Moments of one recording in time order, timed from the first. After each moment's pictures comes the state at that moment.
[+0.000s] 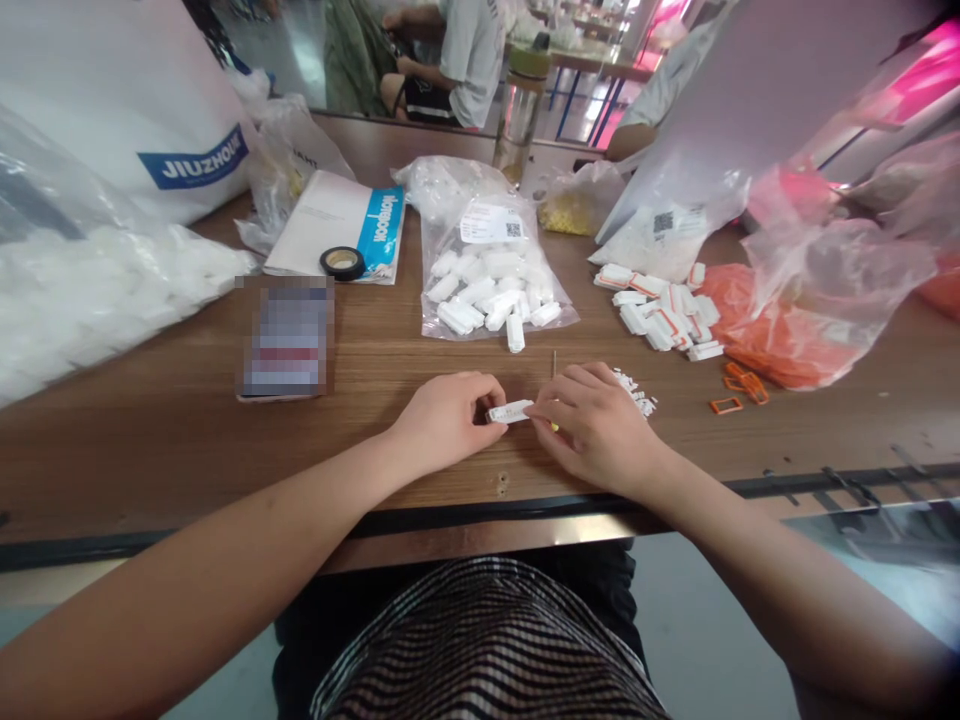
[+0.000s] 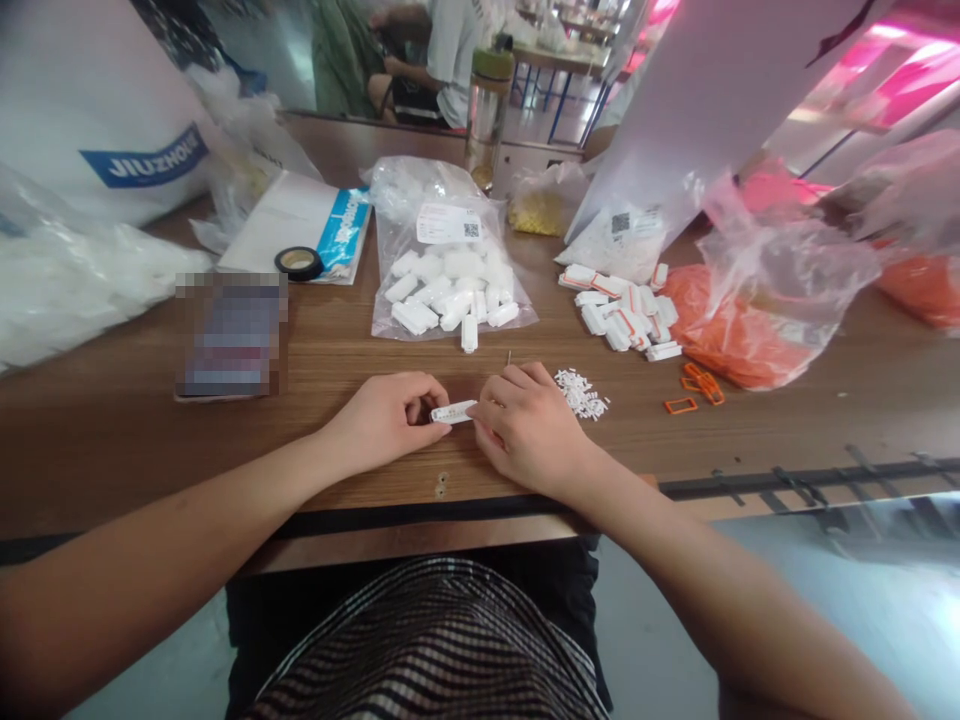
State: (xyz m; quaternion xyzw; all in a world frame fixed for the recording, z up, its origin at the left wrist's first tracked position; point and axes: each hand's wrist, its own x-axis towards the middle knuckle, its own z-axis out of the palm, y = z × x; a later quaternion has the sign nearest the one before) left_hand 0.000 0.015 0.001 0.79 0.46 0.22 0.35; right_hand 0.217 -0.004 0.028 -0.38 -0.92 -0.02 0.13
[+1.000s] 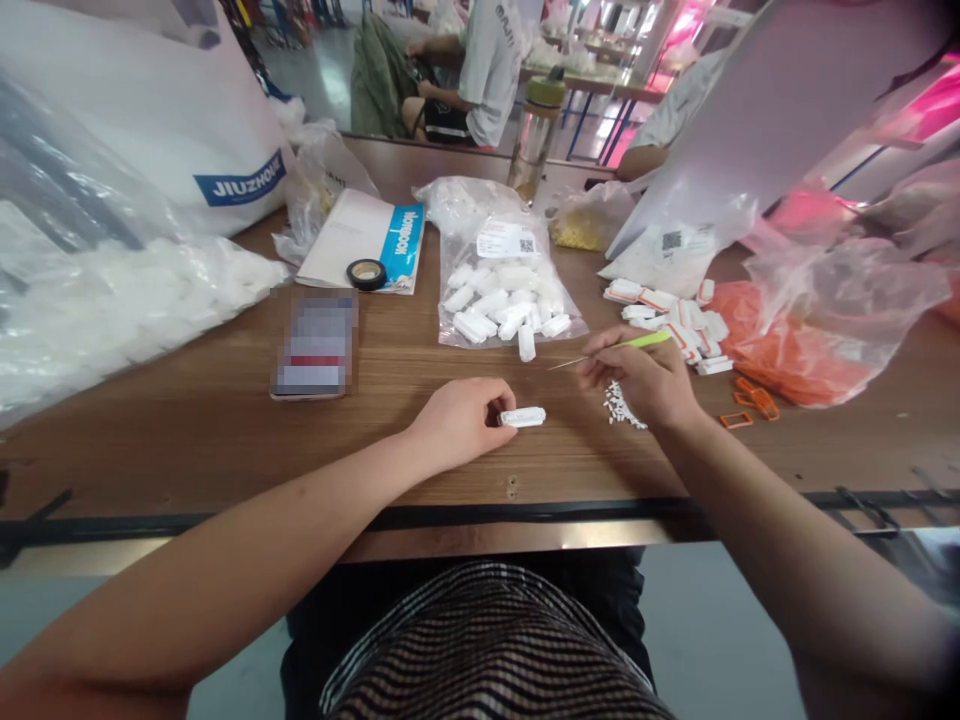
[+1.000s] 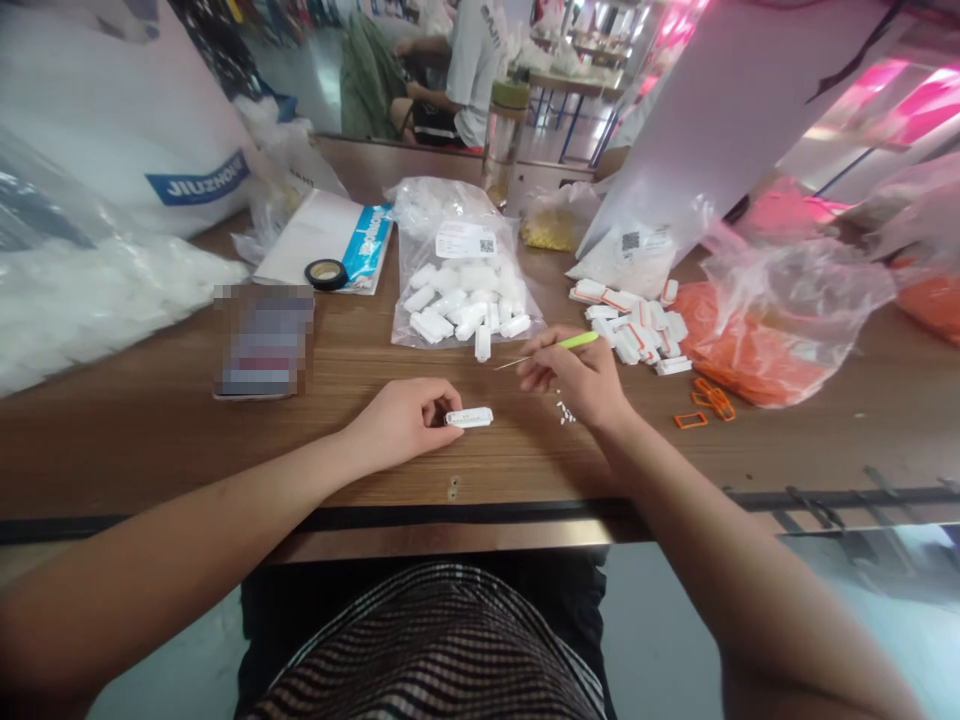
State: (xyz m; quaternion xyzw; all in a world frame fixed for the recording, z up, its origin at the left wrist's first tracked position) left_hand 0.001 0.015 0.008 0.78 0.47 0.21 0.34; right_hand 0.244 0.044 0.031 -0.52 -0.63 0.39 0.42
